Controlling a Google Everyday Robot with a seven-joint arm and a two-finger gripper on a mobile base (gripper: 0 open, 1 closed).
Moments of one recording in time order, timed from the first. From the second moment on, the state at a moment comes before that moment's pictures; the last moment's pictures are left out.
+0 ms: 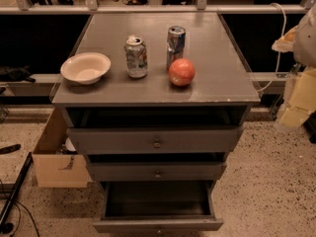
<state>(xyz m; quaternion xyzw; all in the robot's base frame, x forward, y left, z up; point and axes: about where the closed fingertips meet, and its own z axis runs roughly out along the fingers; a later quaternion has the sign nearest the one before) 0.438 -0.216 0.977 -0.60 0.78 -0.04 0.16</state>
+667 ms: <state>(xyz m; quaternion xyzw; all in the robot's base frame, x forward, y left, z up) 0.438 -0.214 0.972 -0.59 0.78 -0.03 0.19</state>
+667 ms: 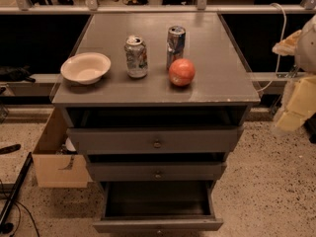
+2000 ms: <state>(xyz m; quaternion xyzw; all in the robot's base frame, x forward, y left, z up) 0.390 -0.138 0.820 -0.51 0.76 0.14 0.39</state>
